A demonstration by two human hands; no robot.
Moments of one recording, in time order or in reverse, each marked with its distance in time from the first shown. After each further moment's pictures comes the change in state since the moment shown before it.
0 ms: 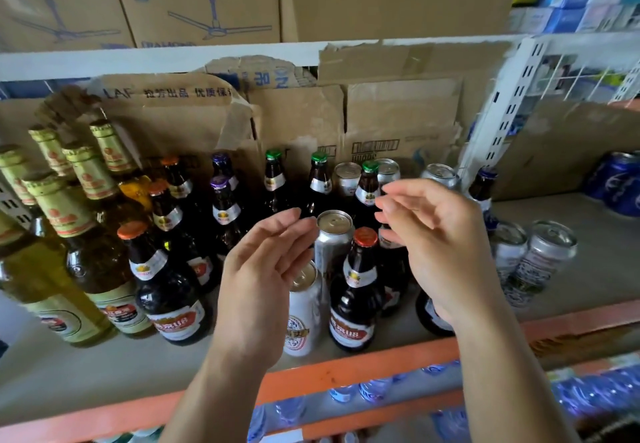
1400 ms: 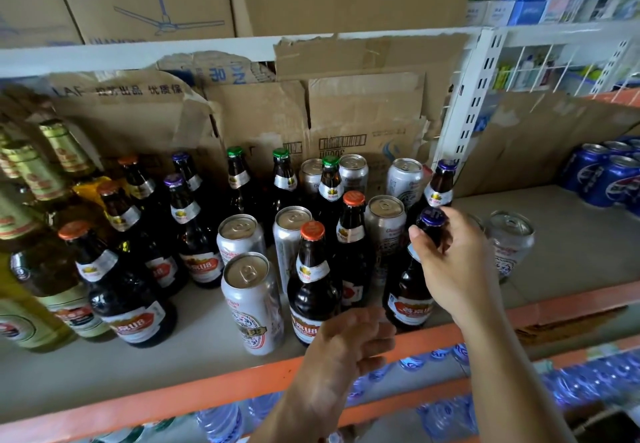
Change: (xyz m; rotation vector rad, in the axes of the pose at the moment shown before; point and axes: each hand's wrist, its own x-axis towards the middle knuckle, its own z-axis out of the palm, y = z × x) left_hand -0.043 -0.123 0.050 0.195 -0.241 -0.568; right_hand -0.004 0.076 -0.083 -0.571 0.192 0.095
